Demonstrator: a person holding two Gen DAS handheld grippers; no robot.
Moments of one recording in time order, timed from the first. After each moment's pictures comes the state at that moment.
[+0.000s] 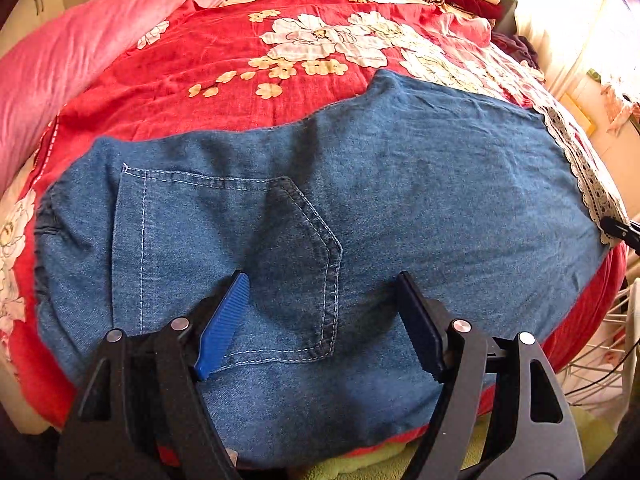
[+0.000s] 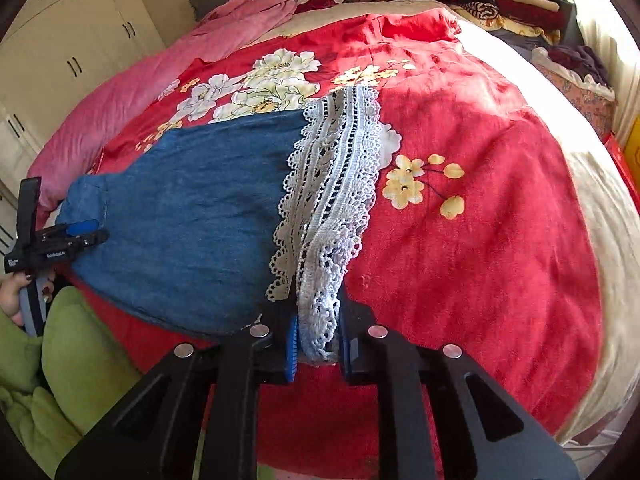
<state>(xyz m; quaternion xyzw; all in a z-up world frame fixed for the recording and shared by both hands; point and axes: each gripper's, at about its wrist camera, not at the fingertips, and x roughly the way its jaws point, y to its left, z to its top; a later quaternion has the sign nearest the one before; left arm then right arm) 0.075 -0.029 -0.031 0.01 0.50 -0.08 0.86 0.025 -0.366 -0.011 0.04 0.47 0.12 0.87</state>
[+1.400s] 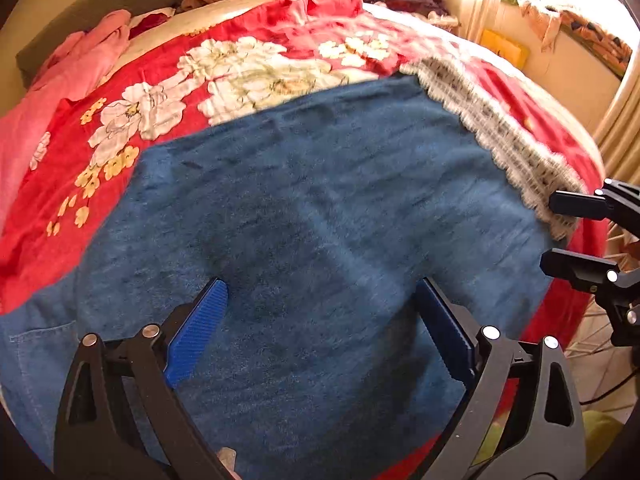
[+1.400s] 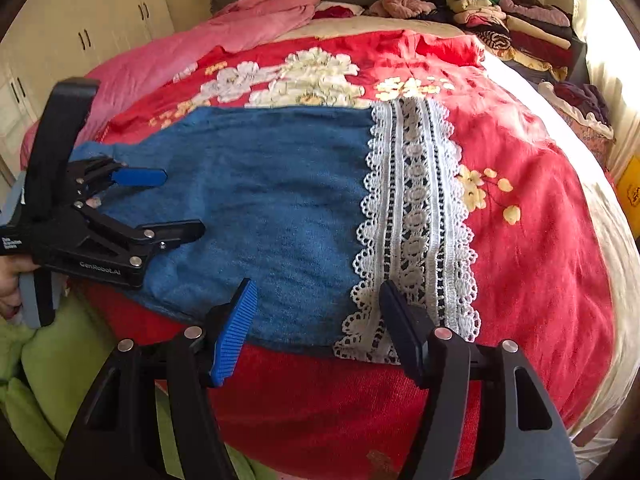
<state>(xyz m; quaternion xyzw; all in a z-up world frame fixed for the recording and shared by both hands) 0.090 -0.175 -0.025 0.13 0.46 -0.21 0.85 0.010 -0.314 -0.003 0.01 0.42 0.12 0.90</state>
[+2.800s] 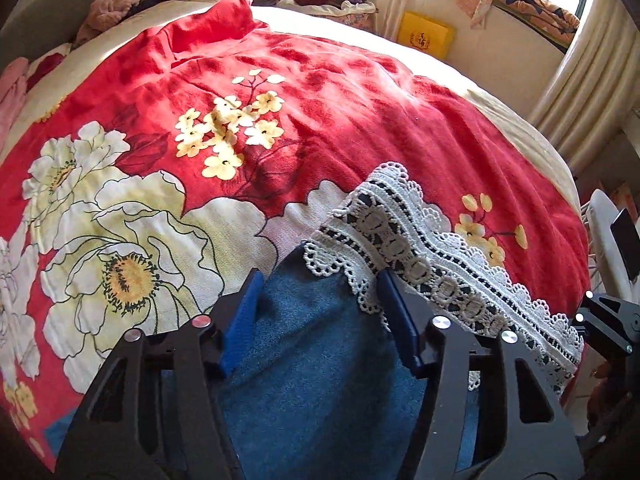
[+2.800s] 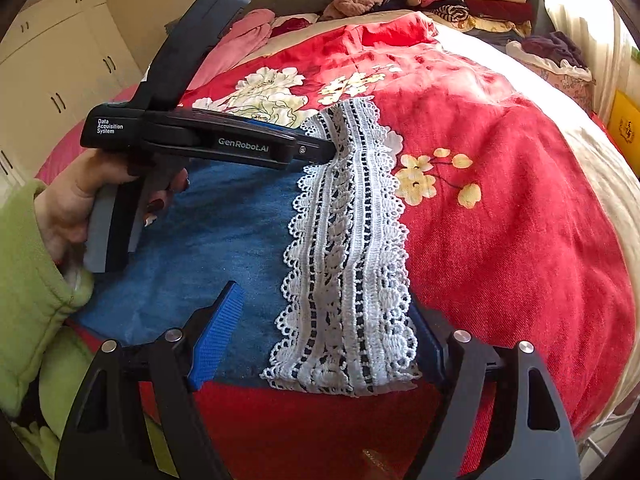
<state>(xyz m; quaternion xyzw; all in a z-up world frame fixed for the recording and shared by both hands) 0.210 -0.310 -0.032 0.17 0.47 -0.36 0.79 0.033 -0.353 -0.028 0.09 0.43 0.09 0.89</state>
